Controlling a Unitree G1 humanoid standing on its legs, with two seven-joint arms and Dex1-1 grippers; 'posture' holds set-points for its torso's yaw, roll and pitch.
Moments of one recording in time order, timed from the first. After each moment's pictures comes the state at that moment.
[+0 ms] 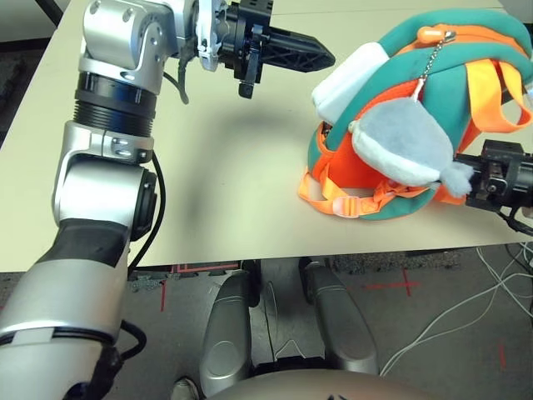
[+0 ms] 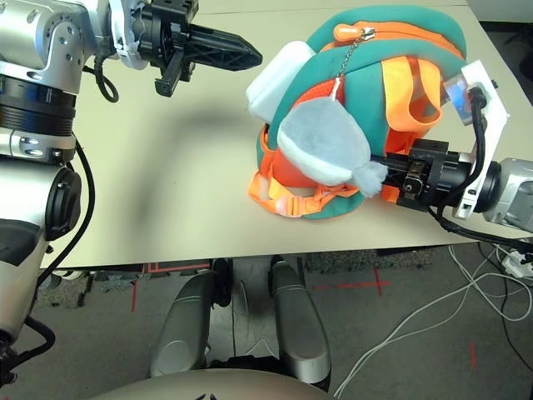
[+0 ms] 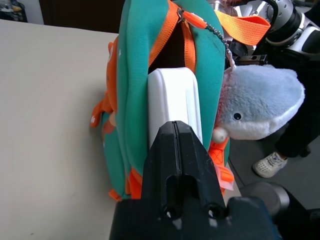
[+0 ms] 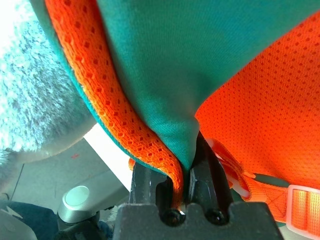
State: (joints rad) left arm -1.42 0.47 -0.17 0.48 -0.41 0.79 -1.47; right arm -0.25 -1.11 -0.41 -0.38 1.49 1.08 0.48
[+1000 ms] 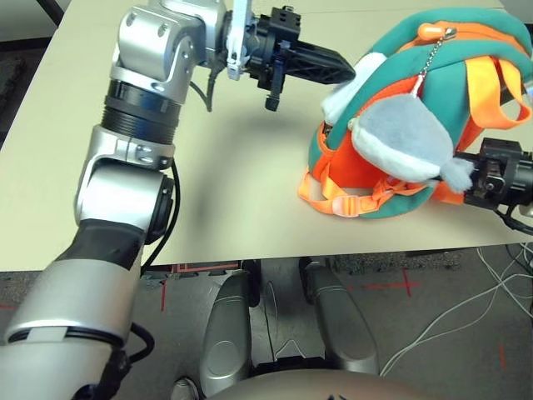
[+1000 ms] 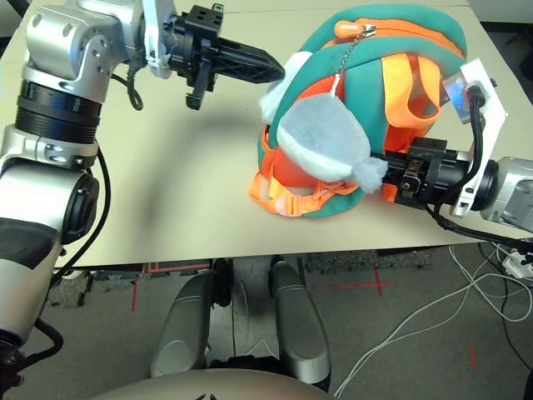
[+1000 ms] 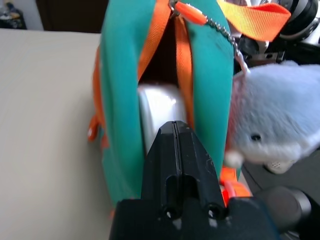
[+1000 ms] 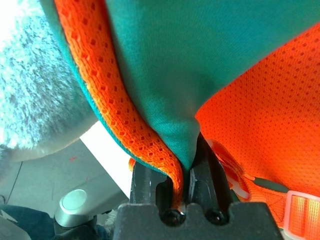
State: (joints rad) left arm -1.39 0.33 -0.20 0.47 -0.36 0.70 -1.37; right arm -0.28 -1.09 -0.40 -0.38 1.46 1.08 0.48
